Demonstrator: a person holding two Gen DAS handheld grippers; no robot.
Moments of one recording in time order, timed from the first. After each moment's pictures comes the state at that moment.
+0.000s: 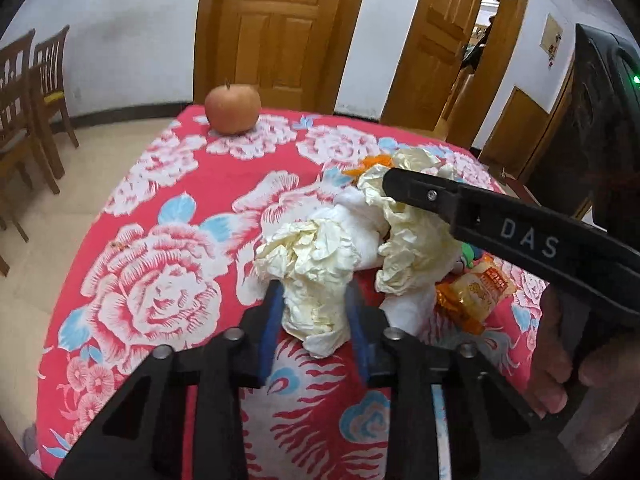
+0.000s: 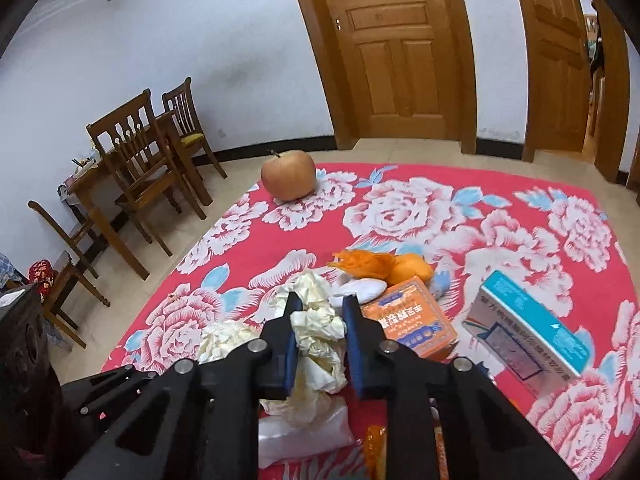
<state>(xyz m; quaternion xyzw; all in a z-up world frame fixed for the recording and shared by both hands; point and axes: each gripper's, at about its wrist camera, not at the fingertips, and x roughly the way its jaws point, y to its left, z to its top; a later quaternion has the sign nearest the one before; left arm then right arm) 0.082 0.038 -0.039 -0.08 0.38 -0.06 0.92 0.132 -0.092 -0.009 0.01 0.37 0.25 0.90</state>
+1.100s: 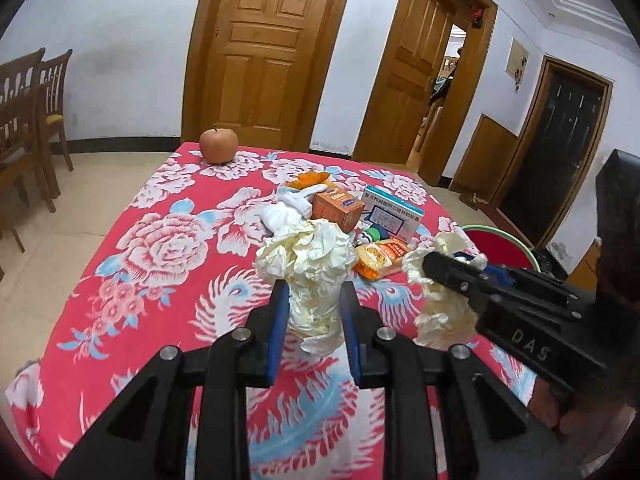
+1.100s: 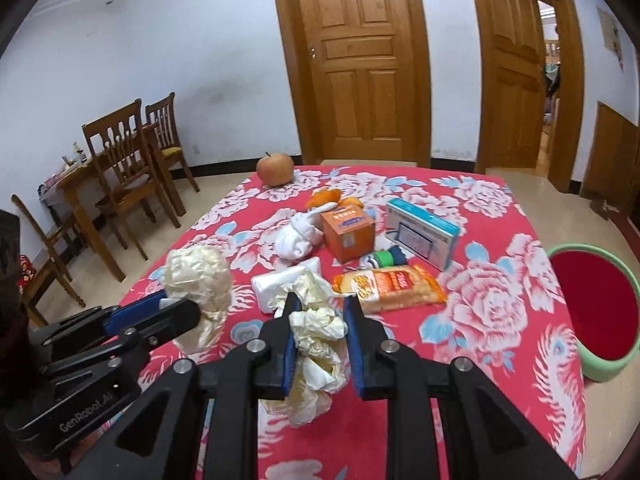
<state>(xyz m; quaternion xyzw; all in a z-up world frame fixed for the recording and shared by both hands) -0.033 0.017 0.004 -0.10 0.32 -0.09 0.94 -0.014 -0.147 0.012 0.00 0.33 0.18 0.93</state>
